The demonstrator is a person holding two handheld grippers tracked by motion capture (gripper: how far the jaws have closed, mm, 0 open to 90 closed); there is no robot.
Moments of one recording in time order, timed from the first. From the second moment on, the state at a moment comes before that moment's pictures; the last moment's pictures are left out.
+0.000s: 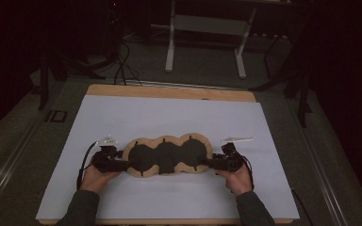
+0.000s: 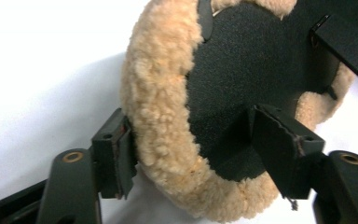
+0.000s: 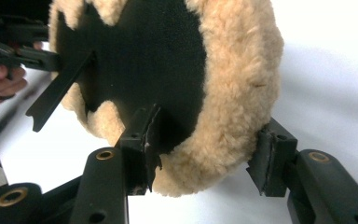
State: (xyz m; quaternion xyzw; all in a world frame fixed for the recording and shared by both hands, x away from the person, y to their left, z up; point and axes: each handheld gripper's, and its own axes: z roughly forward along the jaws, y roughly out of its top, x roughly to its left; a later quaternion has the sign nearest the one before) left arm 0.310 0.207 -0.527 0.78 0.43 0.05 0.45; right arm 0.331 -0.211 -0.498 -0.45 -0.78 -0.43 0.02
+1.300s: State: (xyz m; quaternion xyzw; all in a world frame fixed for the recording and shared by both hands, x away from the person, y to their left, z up) left arm 0.291 0.195 -0.512 0.80 0.38 0.15 0.44; right arm 0.339 -0.213 -0.511 -0.45 -0.79 -0.41 -0.02
